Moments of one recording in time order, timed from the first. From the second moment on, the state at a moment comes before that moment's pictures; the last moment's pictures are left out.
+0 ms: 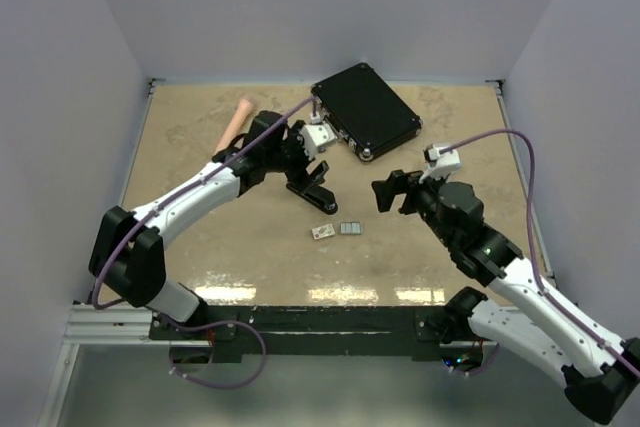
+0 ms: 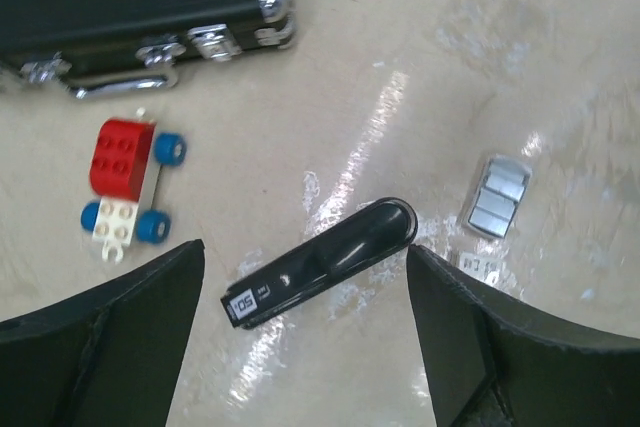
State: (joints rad) left arm -0.57 1.50 1.14 -0.22 0.36 0.34; right arm 0.68 0.74 0.69 -0.20 0.27 0.35
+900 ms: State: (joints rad) left arm -0.61 1.99 1.50 -0.70 0.61 1.12; right arm 0.68 0.58 0.61 -0.18 0.16 0.21
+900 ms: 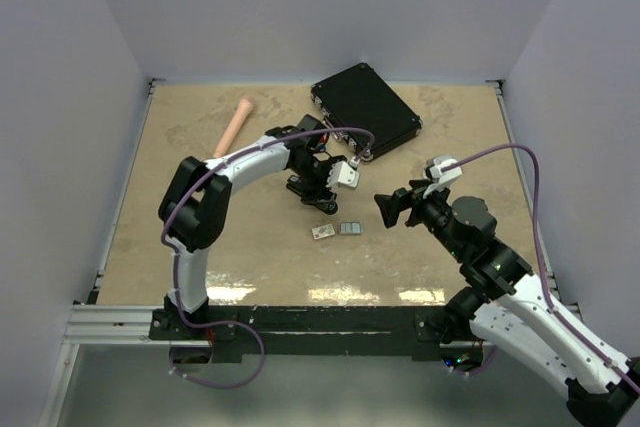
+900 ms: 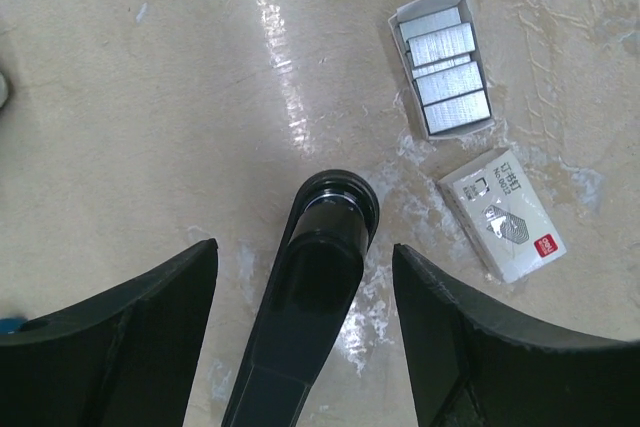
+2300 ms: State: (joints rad) left arm -0.43 1.65 1.29 -0.59 0.81 0.96; right arm 0.68 0.79 0.65 -0.05 -0.11 0.12
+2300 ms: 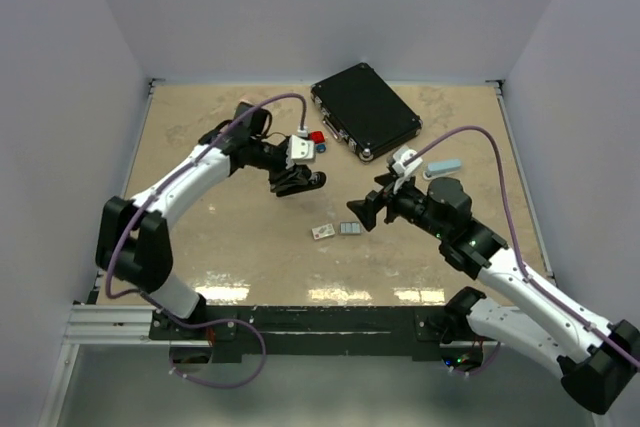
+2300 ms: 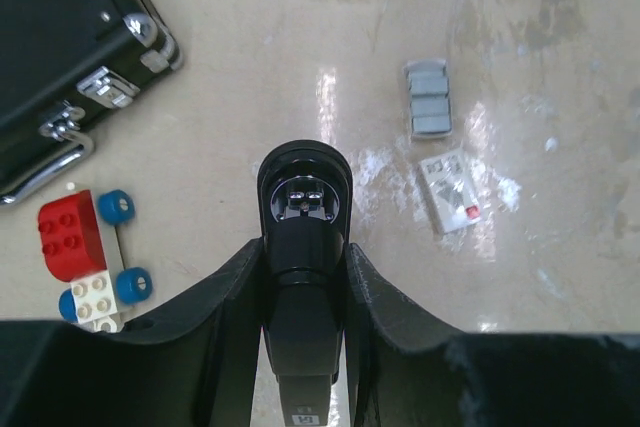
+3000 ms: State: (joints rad) left arm -0.39 1.11 0.80 0.14 1.07 0.24; right arm 0.68 1.12 0.81 0.19 -0.66 -0.17
